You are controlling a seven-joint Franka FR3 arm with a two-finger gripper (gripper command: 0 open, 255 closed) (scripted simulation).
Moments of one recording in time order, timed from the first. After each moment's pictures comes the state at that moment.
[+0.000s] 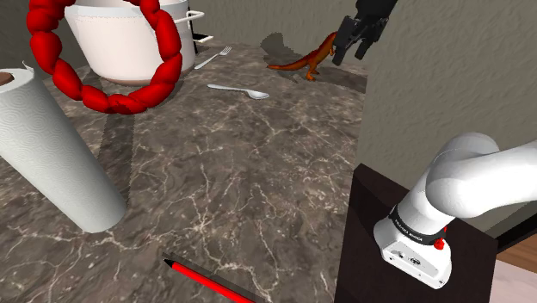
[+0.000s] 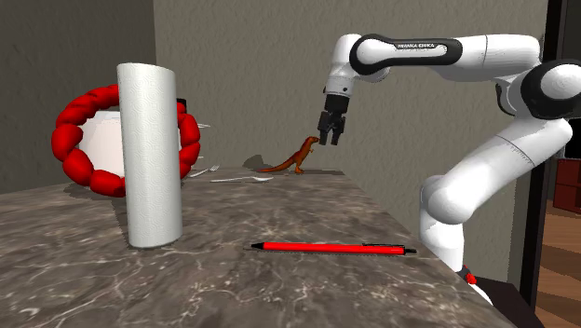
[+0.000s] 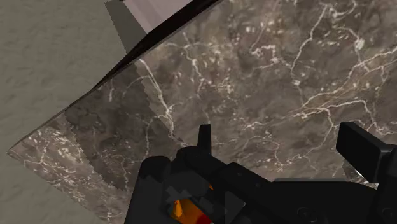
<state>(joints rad) 0.01 -0.82 0.00 -2.31 -0.01 1.69 0.15</state>
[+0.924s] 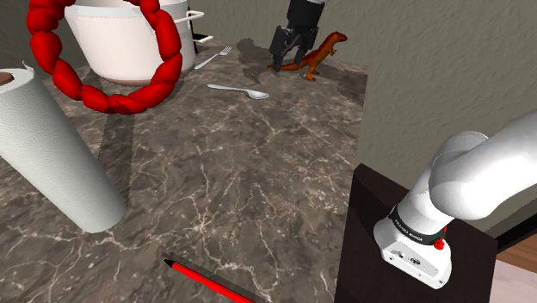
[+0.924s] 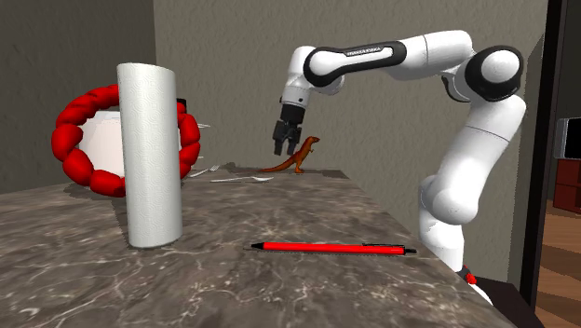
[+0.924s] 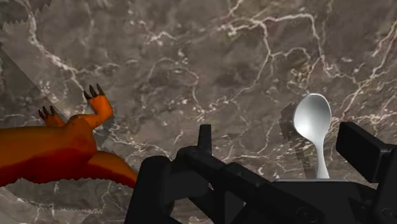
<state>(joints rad) 0.10 -0.44 0.05 -2.14 0.07 1.91 0.11</state>
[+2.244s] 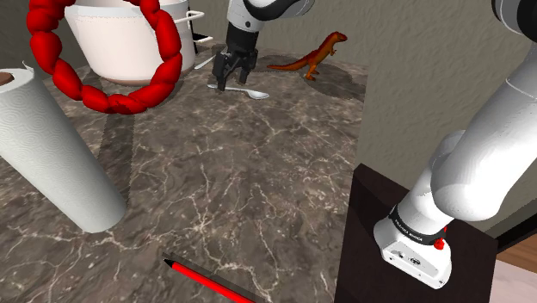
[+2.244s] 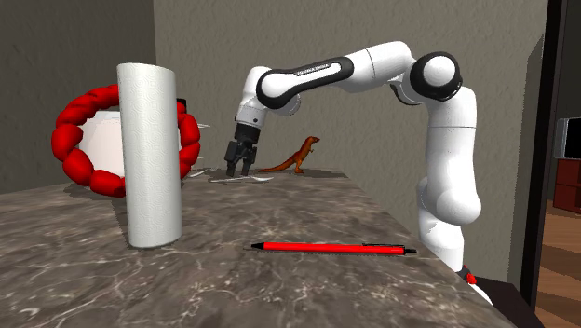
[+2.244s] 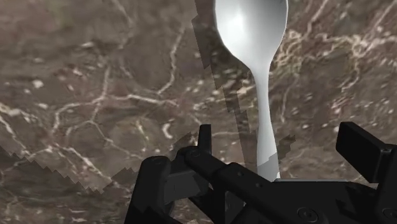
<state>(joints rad) 0.18 -0.04 0.12 -1.91 0.12 2.10 0.07</state>
